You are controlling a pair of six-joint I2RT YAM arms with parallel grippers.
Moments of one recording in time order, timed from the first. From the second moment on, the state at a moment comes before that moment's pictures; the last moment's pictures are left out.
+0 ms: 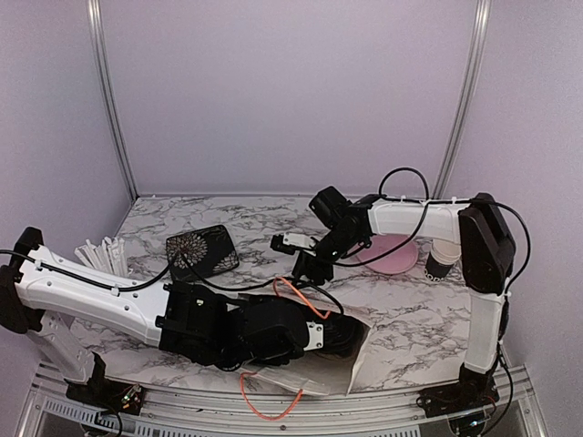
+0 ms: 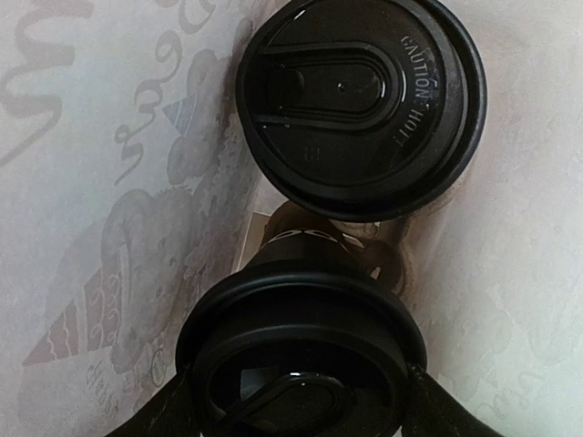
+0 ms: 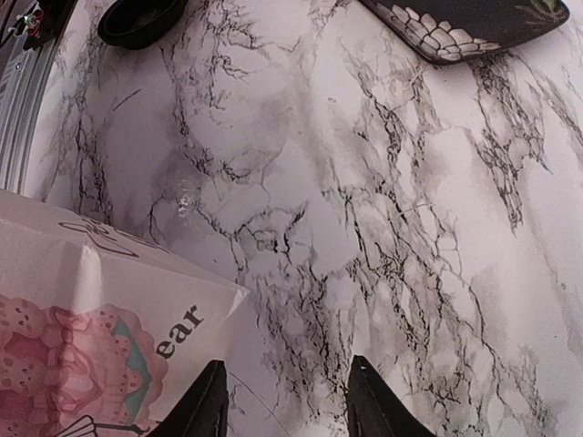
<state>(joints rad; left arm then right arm) -1.51 1.66 1.27 -0.61 -0.67 0.38 0.73 2.00 1.54 -0.68 -0.55 -0.61</state>
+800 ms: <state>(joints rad) -1.51 1.70 1.27 -0.61 -0.65 0.35 0.73 2.02 1.52 -0.66 -0.49 -0.61</state>
